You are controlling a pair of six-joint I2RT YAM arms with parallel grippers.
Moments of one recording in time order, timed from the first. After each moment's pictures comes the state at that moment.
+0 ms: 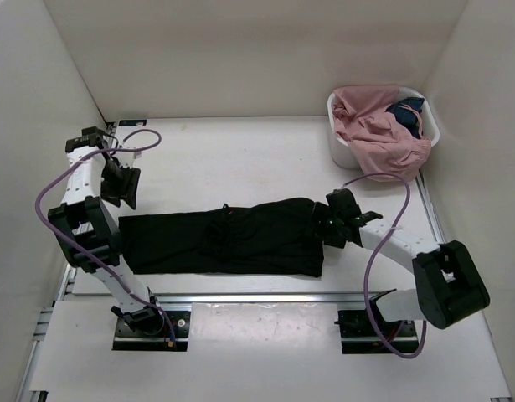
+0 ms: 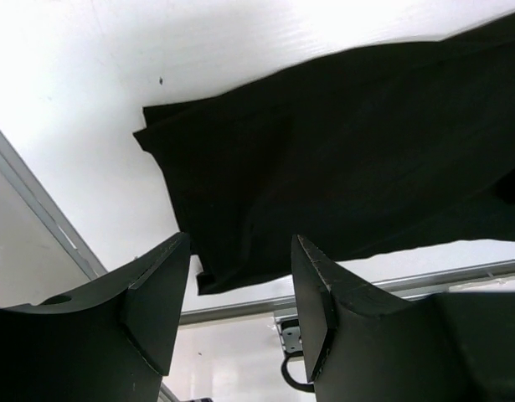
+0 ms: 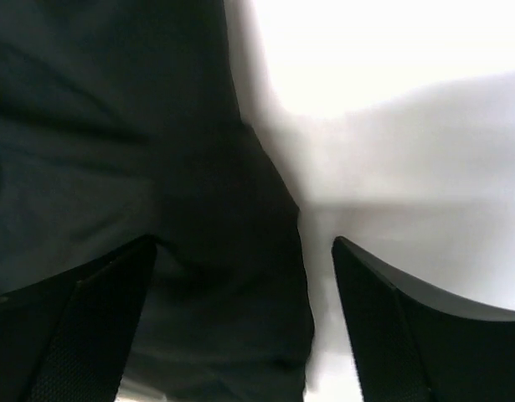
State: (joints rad) left arm 0.30 1.78 1.57 -1.20 0.13 0.50; right arm 0.47 1.33 0.62 -0.32 -0.04 0.72
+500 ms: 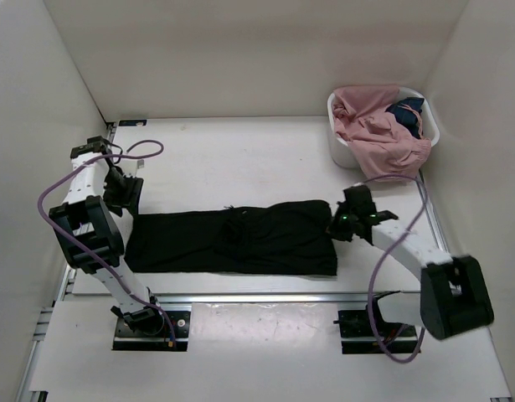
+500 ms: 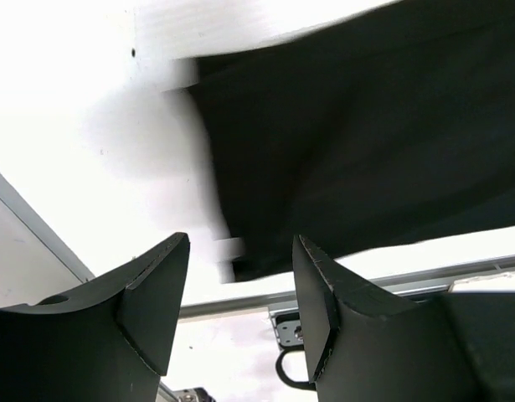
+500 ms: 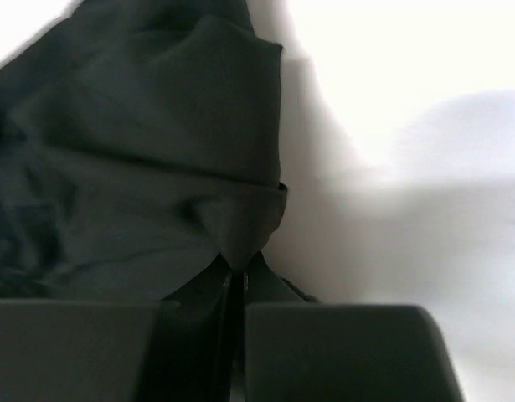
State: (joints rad) left arm 0.31 1.77 1.46 -1.17 0.11 0.49; right arm 0.35 1.31 0.62 -0.30 -0.13 0.72
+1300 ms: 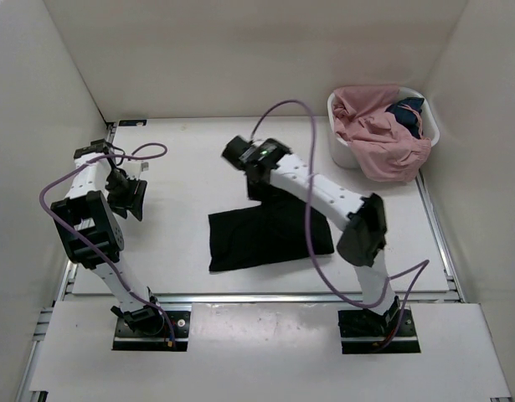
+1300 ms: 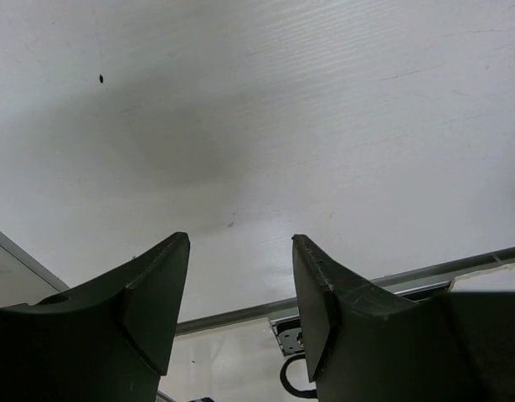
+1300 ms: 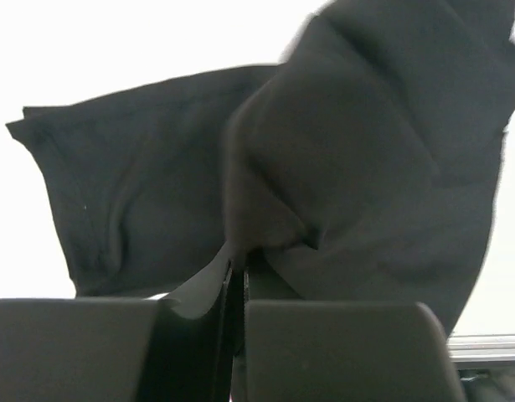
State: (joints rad) left arm 0.30 1.81 1.45 -1.15 0.16 0.53; right arm 0.90 2.03 2.07 -1.31 0.38 0.75
